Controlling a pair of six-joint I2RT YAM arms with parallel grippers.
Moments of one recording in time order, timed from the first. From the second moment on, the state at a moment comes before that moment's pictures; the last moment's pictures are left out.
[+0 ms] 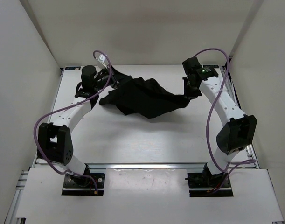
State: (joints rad) left arm -0.22 1.56 1.18 0.34 0.70 -0.98; right arm 0.34 1.71 1.71 -1.13 0.22 0.30
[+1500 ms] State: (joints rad) left arm -0.15 1.98 1.56 -0.14 0.71 -0.79; right arm 0.08 1.99 1.94 -0.90 -0.27 0.23
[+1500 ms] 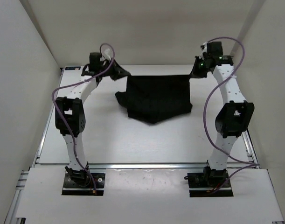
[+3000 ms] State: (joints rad) left arm -0.20 0.95 0.36 -0.22 0.60 -0.90; right arm 0.14 1.06 0.90 -1.20 -0.43 0.31
